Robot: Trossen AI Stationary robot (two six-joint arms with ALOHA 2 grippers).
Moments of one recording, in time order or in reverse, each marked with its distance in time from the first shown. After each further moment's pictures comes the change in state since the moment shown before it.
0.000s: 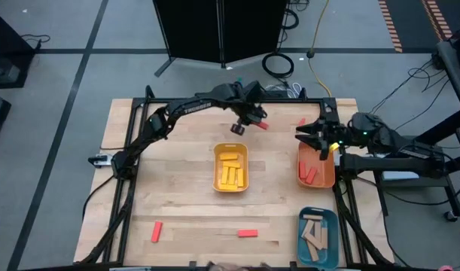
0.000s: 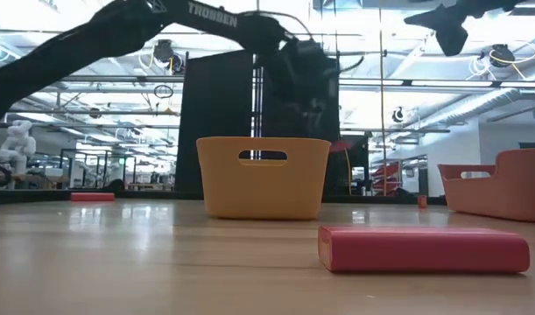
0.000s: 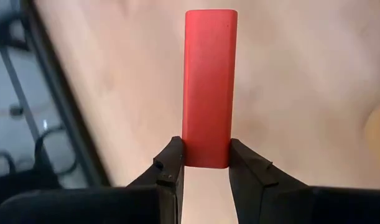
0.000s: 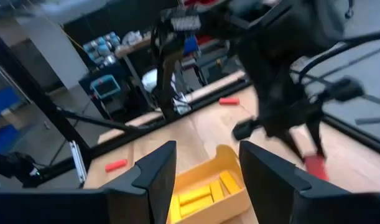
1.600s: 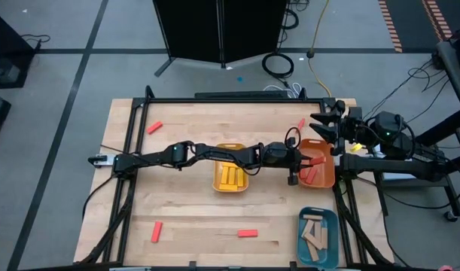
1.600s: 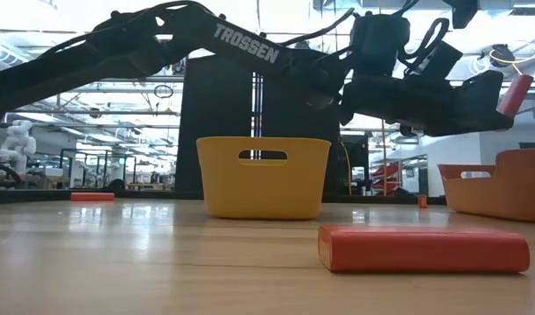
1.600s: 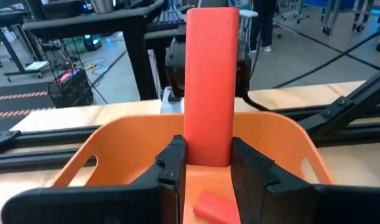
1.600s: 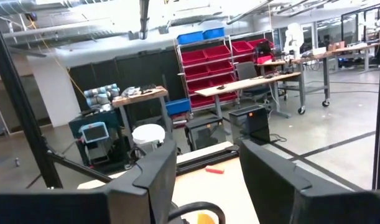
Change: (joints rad) left arm -0.373 0.328 -0.010 1.276 -0.079 -0.801; right arm 0.001 -0.121 0.000 0.158 0.086 -0.185
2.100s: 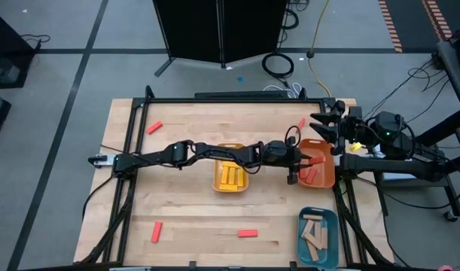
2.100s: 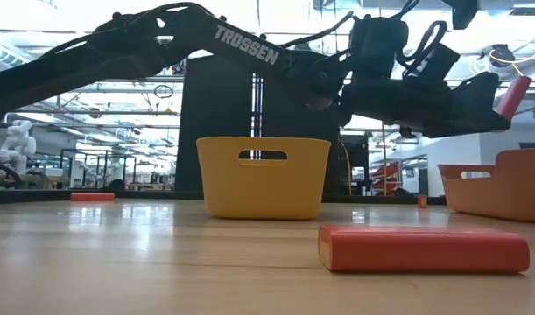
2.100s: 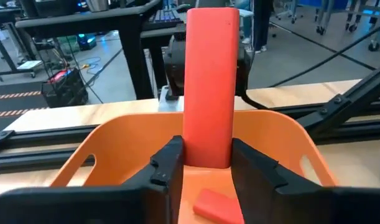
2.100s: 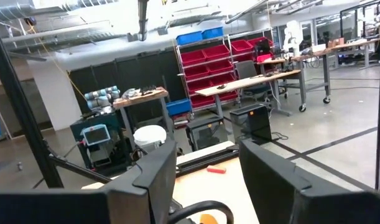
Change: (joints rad) left arm 0.013 0.000 0.000 -0.006 0.031 0.001; right arm 0.000 0.000 0.000 0.000 0.001 0.027
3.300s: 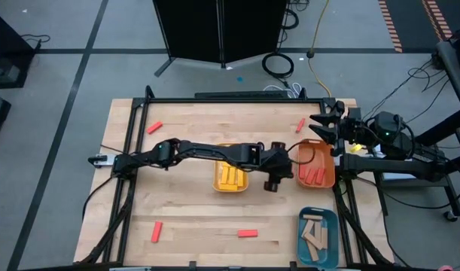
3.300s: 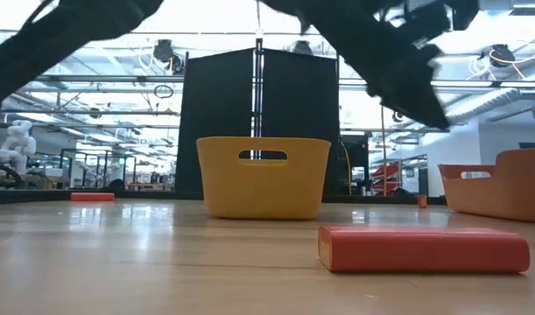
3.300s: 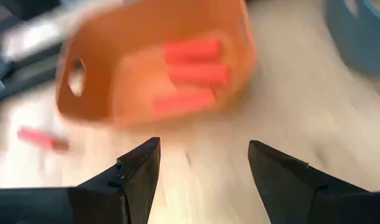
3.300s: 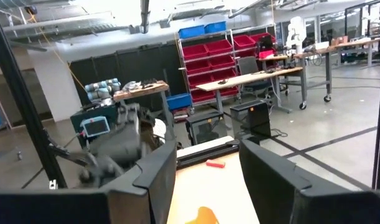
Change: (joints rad) left arm -0.077 -0.241 0.001 -0.816 -0.158 0.209; right arm 0.001 -0.003 0.000 -0.027 -0.012 -0.031
